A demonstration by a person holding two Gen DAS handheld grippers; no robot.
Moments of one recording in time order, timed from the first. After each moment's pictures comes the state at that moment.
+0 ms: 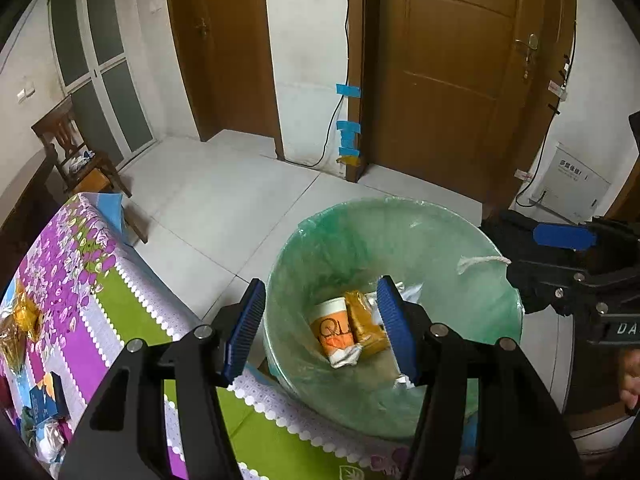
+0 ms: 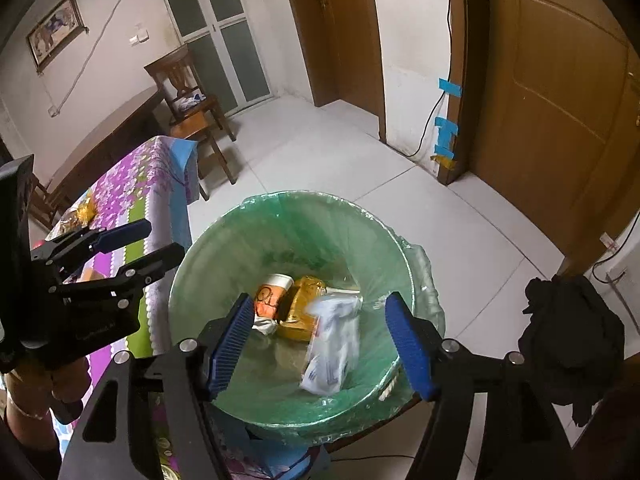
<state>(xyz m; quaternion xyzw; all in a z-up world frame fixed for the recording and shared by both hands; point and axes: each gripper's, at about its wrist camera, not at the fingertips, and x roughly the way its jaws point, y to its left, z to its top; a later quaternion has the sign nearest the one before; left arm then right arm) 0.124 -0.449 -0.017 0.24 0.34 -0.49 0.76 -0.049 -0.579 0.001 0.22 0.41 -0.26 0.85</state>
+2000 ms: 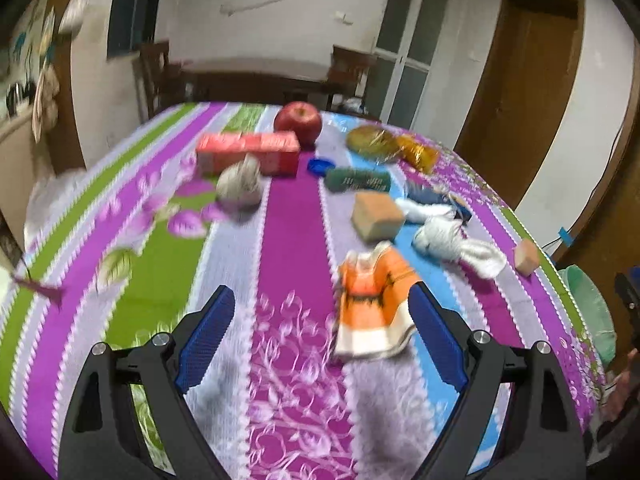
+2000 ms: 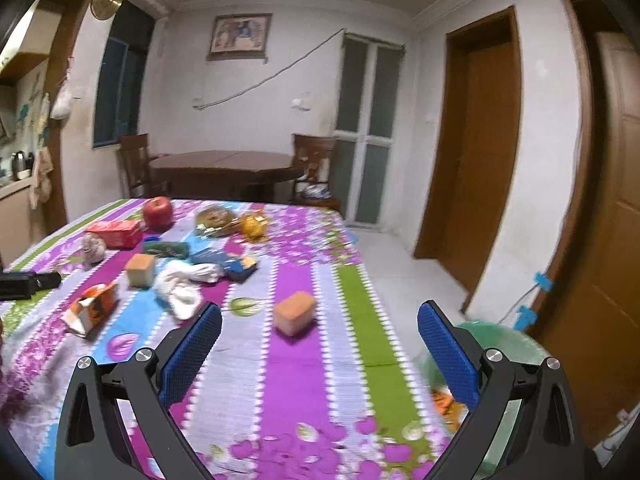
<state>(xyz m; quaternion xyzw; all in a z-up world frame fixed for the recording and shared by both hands) 0.148 0.029 -0.033 -0.06 0.36 -0.12 0.92 0.020 -0.277 0.025 -0.03 0.21 -0.11 0.97</state>
